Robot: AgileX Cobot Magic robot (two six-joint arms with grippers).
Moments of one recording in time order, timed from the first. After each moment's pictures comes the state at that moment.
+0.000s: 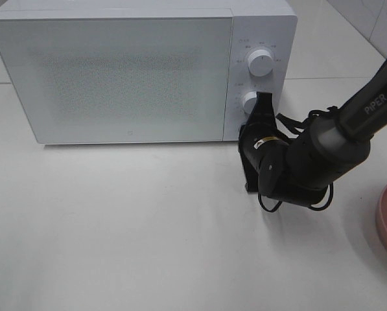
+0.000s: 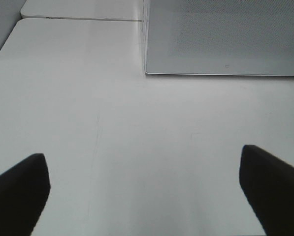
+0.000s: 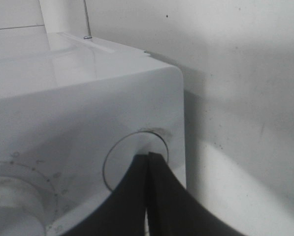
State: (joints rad) left arm 0.14 -0.01 -0.52 -0.21 1.08 0.12; right arm 0.58 2.16 -0.86 0.72 -0.94 1.36
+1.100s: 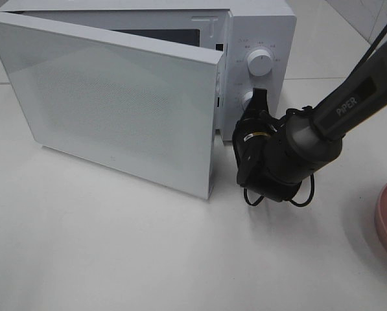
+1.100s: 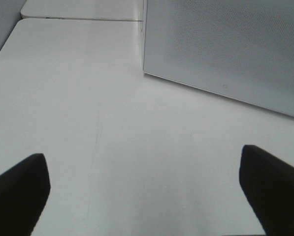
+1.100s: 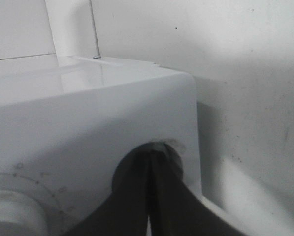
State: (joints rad) left arm 0.14 -0.01 -0.52 -0.21 1.08 0.12; right arm 0.61 2.22 -0.98 0.92 -0.97 1.25
